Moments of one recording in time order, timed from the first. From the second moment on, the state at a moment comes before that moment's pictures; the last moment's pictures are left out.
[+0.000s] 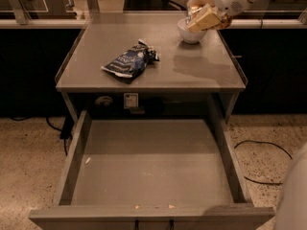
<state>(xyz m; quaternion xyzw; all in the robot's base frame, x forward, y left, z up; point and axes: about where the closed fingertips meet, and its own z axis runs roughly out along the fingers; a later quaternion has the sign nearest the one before) 0.710 -0.127 1.003 -0.65 0.61 0.04 0.45</state>
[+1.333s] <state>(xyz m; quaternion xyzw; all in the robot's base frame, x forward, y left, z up) 0.576 -0.113 1.048 -0.68 0.57 0.05 0.46</state>
